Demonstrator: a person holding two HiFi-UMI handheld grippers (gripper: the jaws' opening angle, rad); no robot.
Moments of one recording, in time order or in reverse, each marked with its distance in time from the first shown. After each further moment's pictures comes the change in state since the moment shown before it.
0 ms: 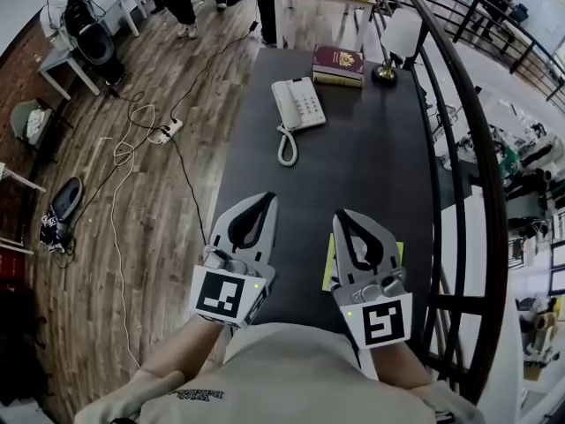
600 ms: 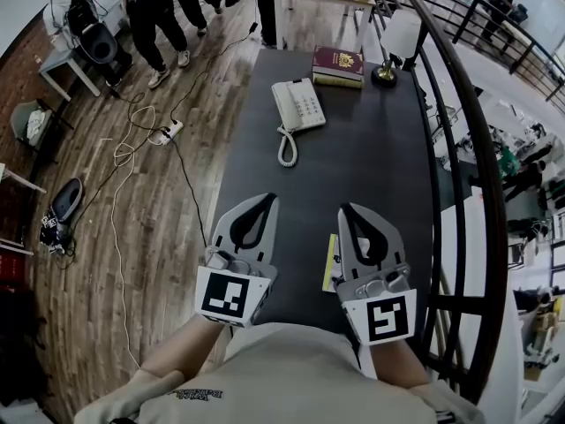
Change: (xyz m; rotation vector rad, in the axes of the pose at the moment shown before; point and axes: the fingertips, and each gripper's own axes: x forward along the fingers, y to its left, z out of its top) left arm 0.004 -0.001 0.001 0.047 -0.004 0.016; right arm 0.004 -0.011 0.009 0.005 -0.030 -0.025
